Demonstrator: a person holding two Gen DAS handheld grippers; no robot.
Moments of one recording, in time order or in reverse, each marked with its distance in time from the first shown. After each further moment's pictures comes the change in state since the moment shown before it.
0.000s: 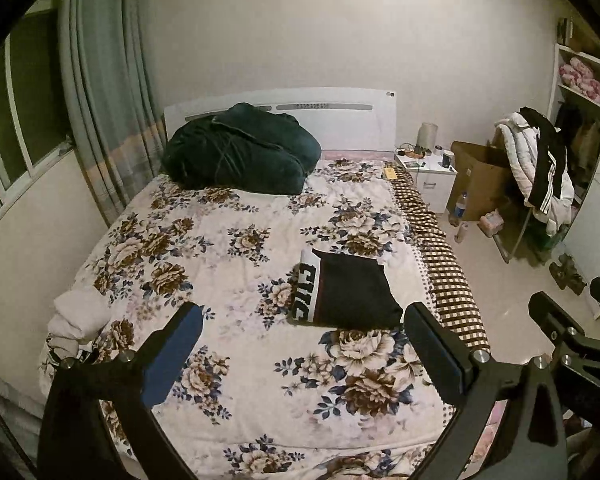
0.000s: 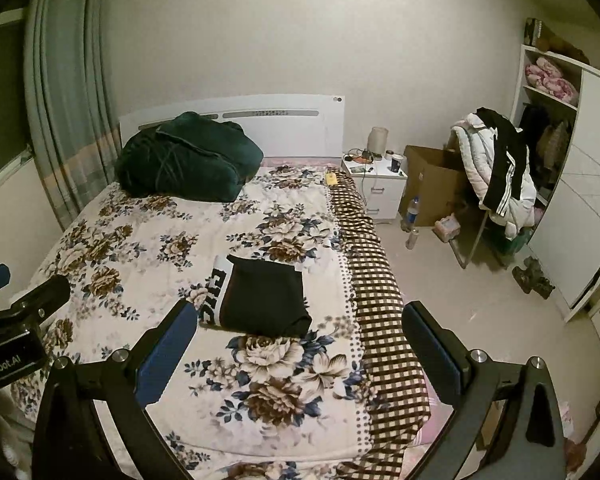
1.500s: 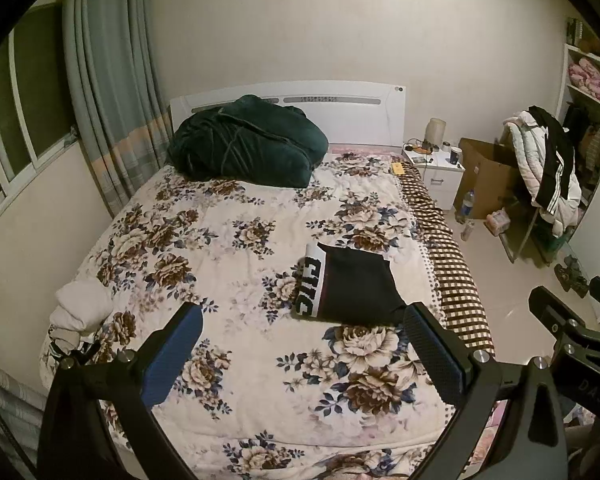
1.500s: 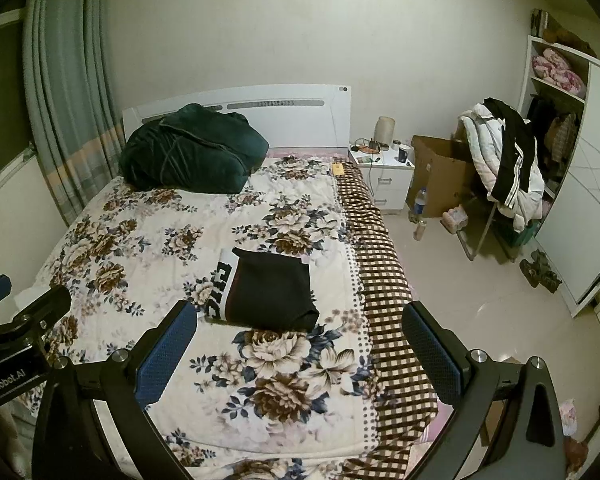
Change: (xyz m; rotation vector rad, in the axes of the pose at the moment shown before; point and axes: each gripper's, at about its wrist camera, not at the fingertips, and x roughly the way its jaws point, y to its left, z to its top) left arm -0.002 -0.007 -0.003 -0.015 0.016 0.027; right arm 0.006 0.002 0.021 -0.022 0.031 0.030
